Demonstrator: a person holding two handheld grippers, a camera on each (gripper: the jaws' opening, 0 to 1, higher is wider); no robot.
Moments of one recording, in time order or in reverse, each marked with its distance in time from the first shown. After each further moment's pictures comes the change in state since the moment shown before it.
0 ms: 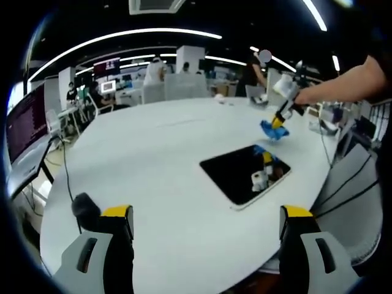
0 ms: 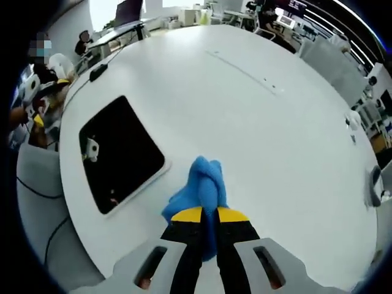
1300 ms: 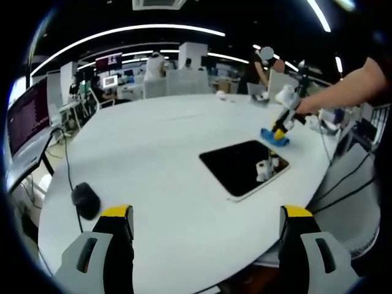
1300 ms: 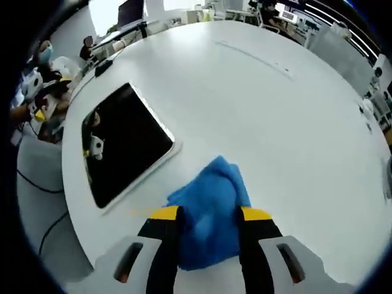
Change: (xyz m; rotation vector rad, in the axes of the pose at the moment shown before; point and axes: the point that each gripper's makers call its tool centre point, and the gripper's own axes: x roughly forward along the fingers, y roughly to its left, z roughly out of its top) left arm -0.009 -0.001 -0.012 -0.024 0.022 0.010; right arm 0.032 0.033 -0.025 -0.006 -0.024 0.128
